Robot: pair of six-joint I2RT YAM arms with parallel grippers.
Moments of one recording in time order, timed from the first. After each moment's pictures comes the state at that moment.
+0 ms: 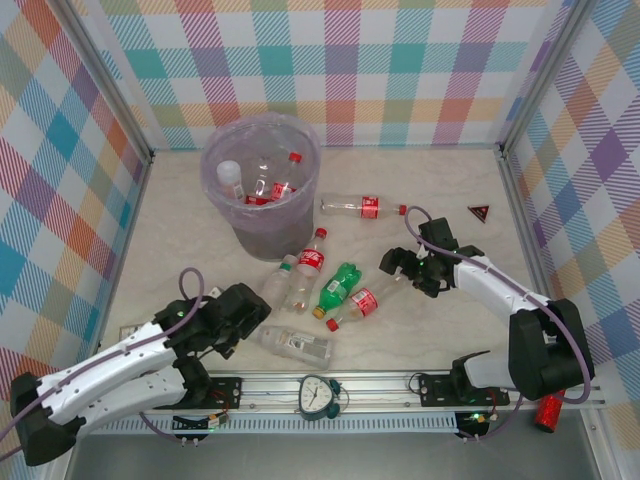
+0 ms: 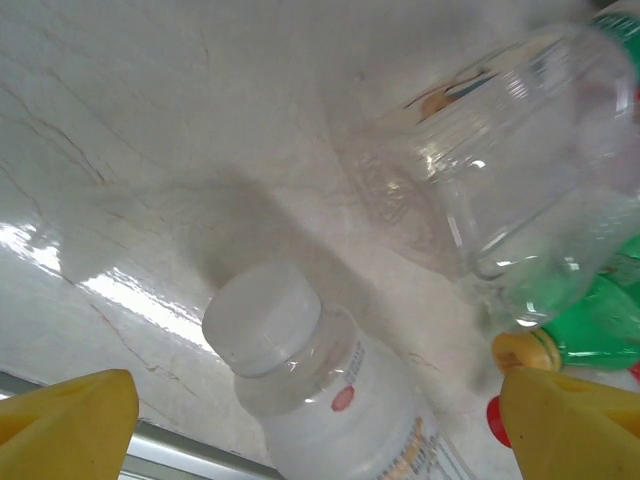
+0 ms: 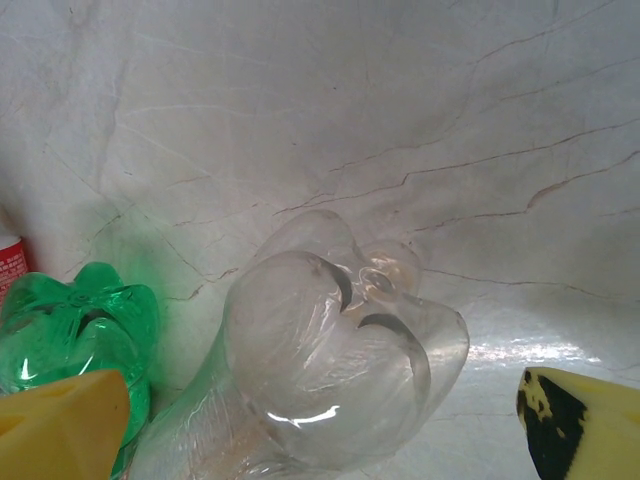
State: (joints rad) left arm -0.94 0.78 0.61 -0.98 -0.18 -1.67; right arm 0.30 1.32 0.72 -0.52 -0.26 0.70
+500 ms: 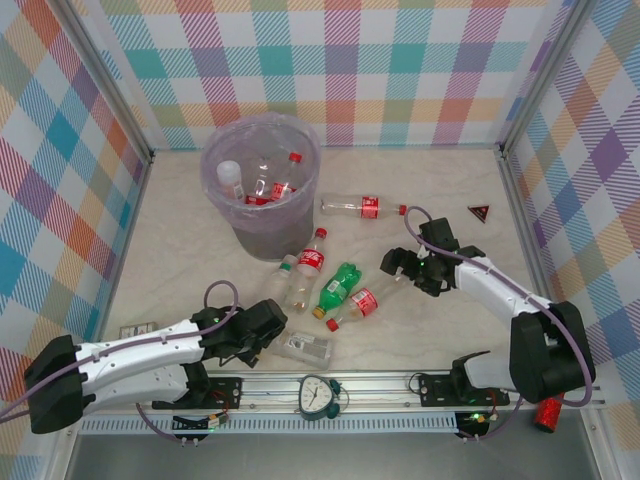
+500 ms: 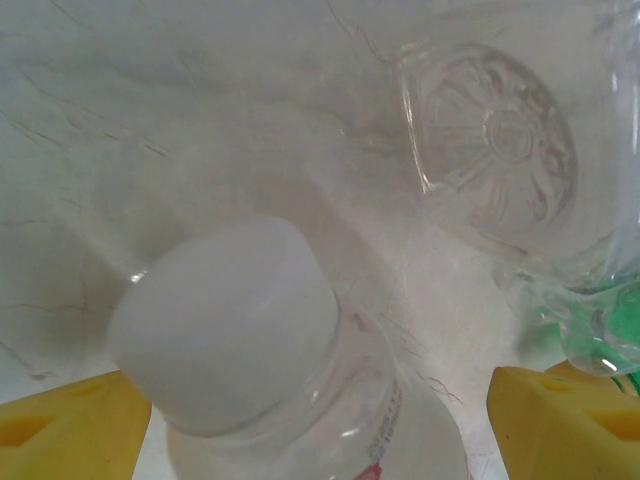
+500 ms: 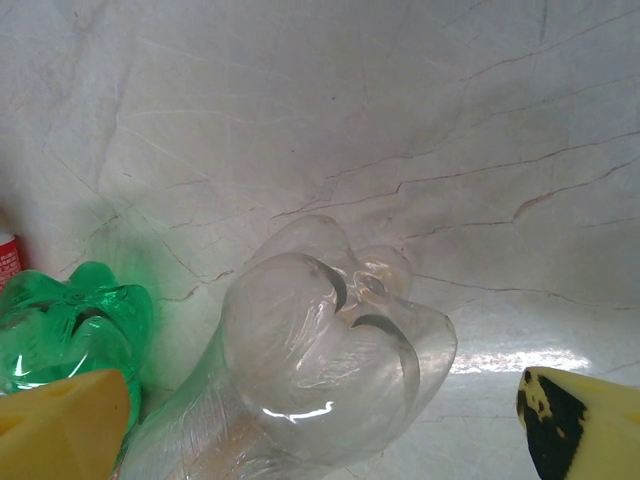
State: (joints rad) left arm -1.08 0.97 0.49 -0.70 -0.20 -1.92; right arm 0.30 1.30 0.72 -0.53 -0.24 0.67
